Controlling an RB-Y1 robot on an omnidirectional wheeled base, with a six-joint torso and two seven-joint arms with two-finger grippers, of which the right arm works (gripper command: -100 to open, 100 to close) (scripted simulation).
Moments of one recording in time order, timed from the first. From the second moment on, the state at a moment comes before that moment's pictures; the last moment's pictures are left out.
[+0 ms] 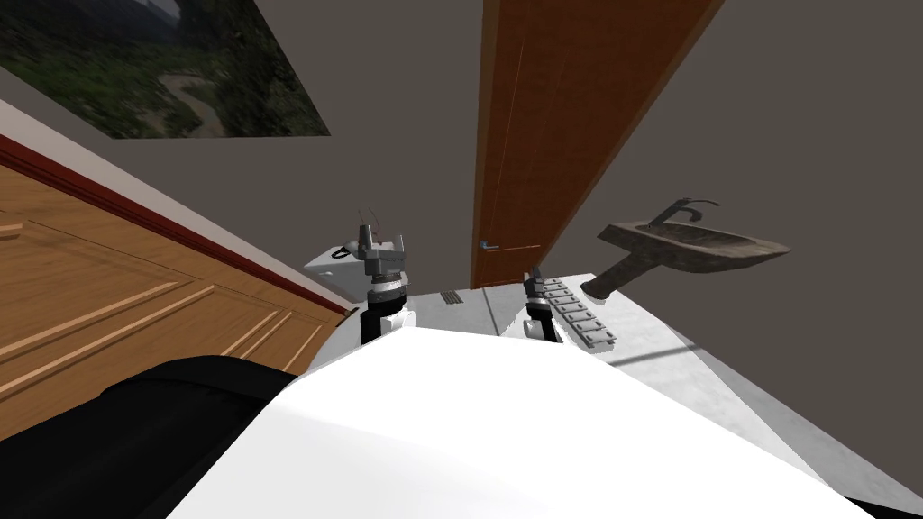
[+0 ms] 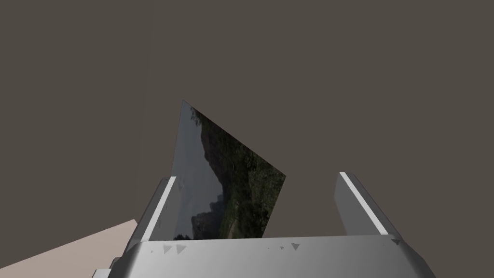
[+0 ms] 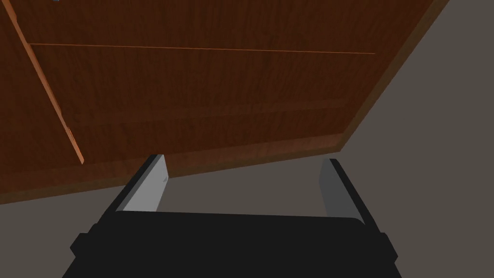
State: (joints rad) arm 0.14 -0.11 -0.08 -1.38 0.05 -0.72 -0.09
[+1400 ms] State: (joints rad) arm 0.01 -0.15 -0.09 -1.03 0.07 -0.78 -0.15
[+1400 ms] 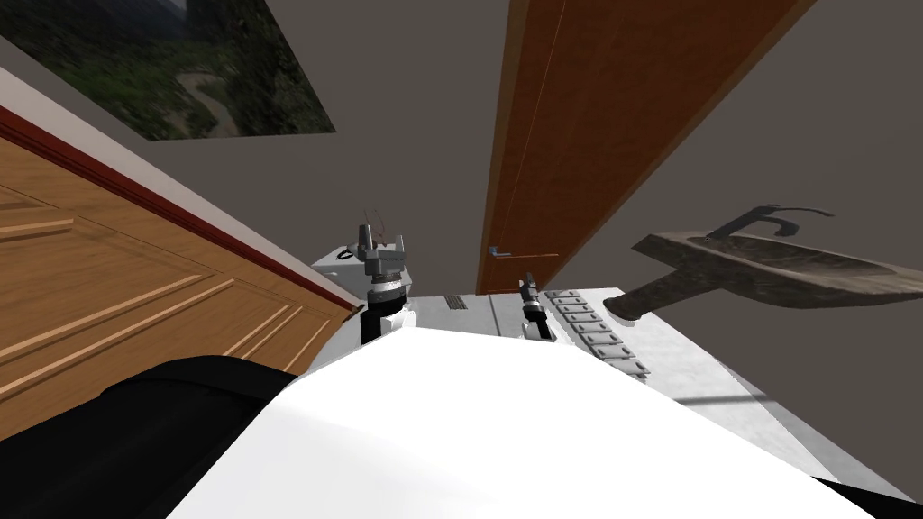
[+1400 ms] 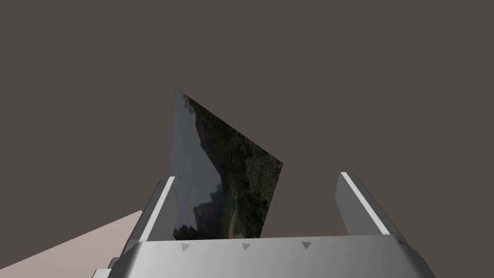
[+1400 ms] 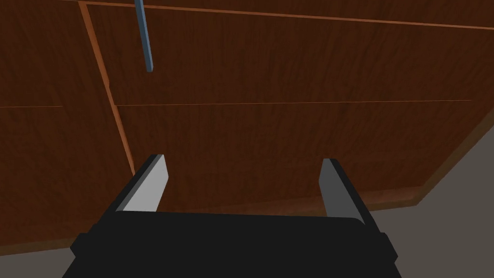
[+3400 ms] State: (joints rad) arm -0.16 -0.20 -0.14 -0.53 0.08 -0.88 -0.23
